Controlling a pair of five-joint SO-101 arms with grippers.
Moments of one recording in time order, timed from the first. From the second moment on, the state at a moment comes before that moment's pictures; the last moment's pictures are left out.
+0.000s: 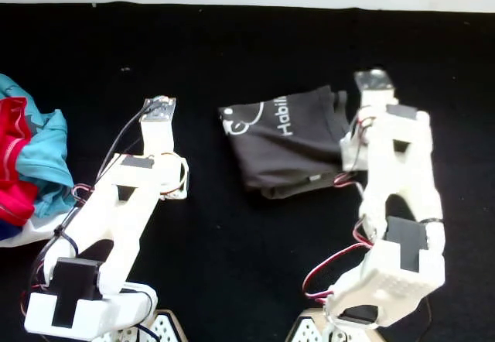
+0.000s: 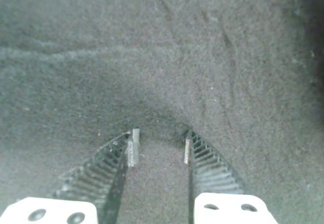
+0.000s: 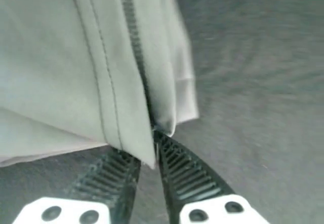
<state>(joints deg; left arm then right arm) -0.8 -8.9 51.9 32.0 -9.3 7.9 8.8 10.6 68.2 16.3</state>
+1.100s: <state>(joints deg) 14.7 -19.6 48.2 42.4 -7.0 -0.8 20.8 -16.0 69.4 15.9</state>
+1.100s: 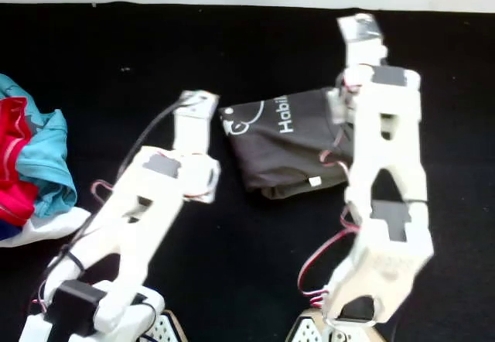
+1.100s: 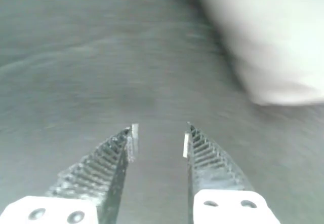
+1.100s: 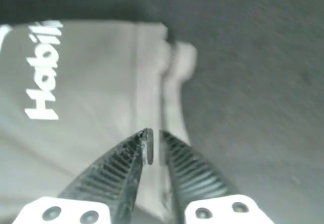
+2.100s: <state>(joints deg) 30.6 -4.7 40.8 35.6 -1.5 5.2 64.6 -77.9 84.9 10.9</state>
